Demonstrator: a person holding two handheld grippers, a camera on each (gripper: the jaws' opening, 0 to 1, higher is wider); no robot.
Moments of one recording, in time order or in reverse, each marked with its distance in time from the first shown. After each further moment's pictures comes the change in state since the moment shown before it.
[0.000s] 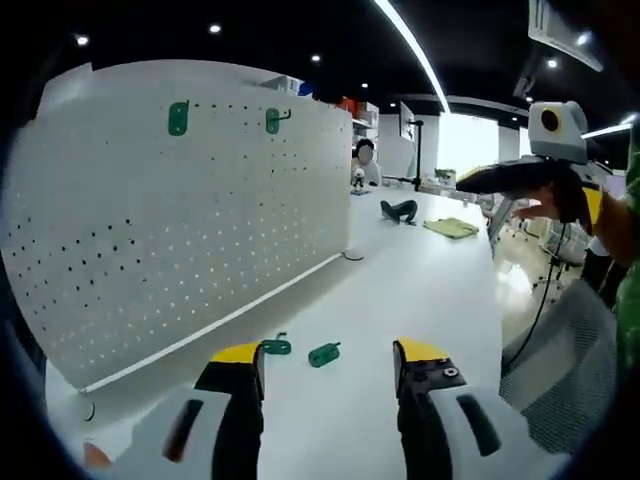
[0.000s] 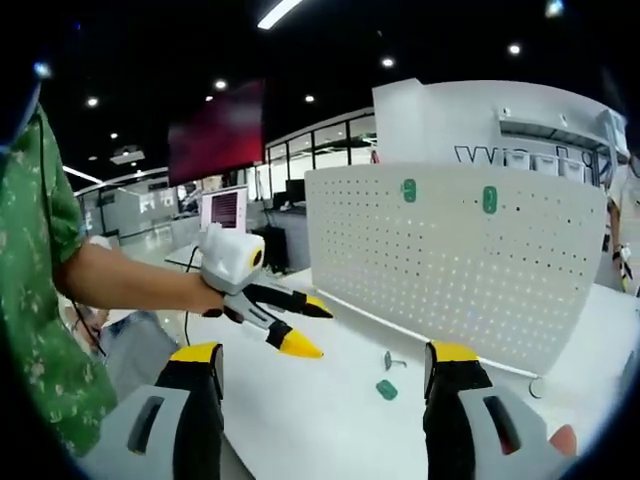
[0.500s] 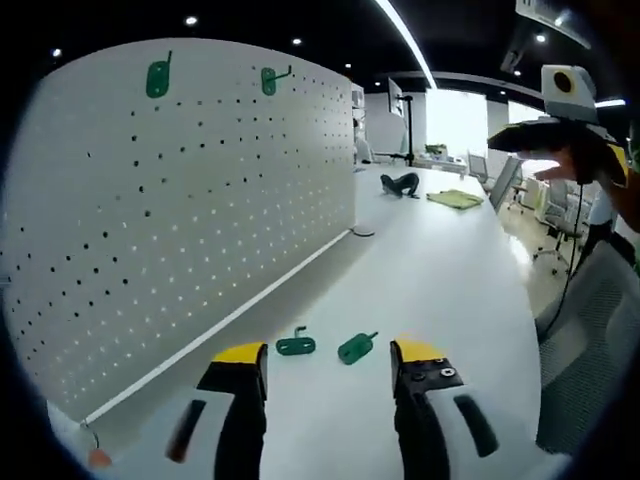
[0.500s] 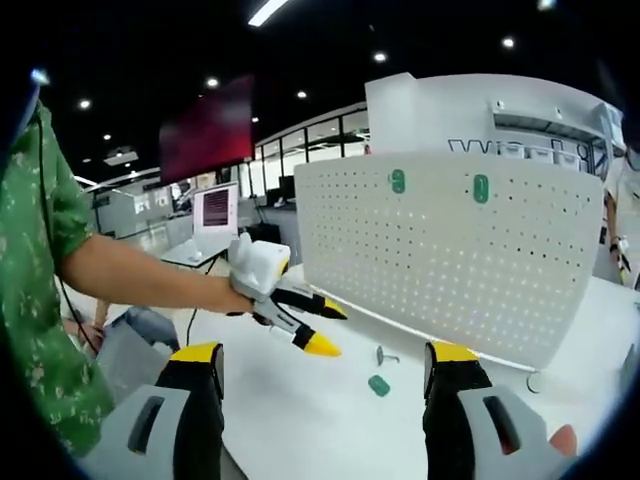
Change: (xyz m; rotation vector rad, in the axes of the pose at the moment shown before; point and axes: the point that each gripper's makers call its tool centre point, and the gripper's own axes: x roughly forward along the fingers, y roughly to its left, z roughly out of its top) left arm 0.048 0.032 -0.021 0.079 0.065 -0.032; right arm 0.004 -0.016 -0.008 0.022 0.021 -0.020
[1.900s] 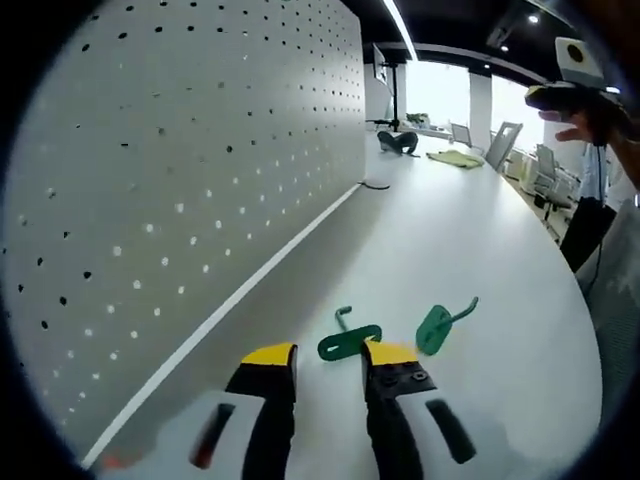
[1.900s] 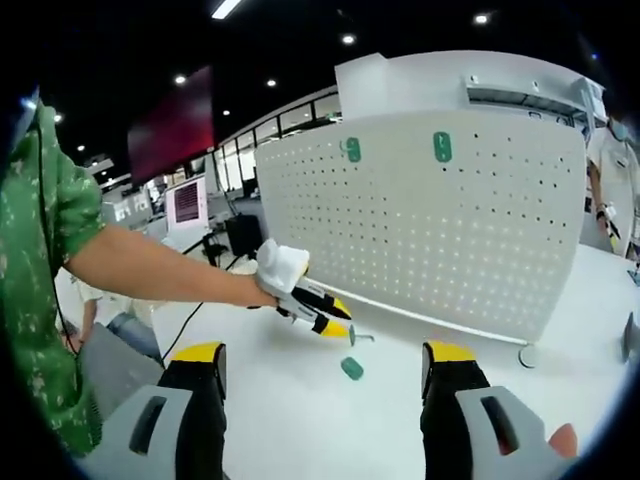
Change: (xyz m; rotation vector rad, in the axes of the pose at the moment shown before) left arm 0.086 0.043 -0.045 0.063 0.125 -0.092; right arm 0.012 -0.049 -0.029 0.089 0.064 -0.073
